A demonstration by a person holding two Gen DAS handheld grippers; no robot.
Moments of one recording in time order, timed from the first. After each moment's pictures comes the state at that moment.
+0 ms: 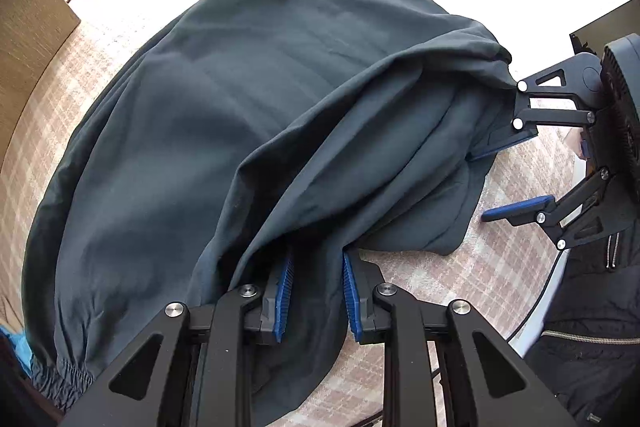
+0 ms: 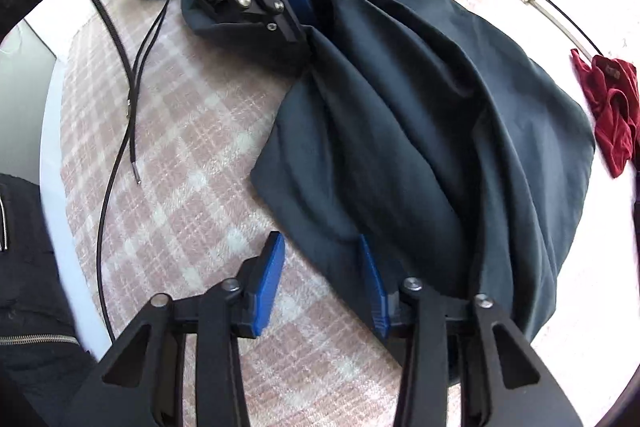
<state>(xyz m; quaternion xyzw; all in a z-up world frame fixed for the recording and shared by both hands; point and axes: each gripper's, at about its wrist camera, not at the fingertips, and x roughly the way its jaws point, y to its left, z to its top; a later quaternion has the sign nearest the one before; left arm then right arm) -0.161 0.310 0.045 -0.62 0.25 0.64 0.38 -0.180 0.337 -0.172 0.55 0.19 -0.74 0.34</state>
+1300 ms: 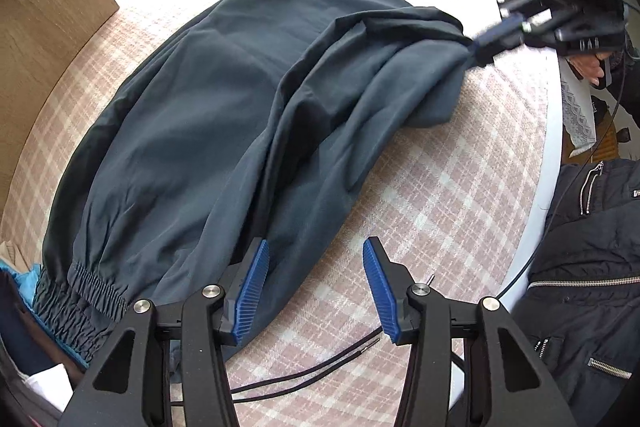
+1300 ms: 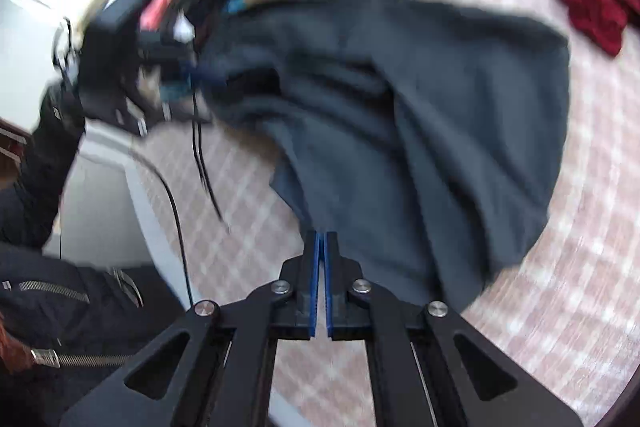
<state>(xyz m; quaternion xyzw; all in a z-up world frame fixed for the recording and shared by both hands) -0.115 0.242 0.104 -0.61 0.24 0.65 0.38 -0.193 0.395 -0.158 0.65 0.02 -0.67 0.36</state>
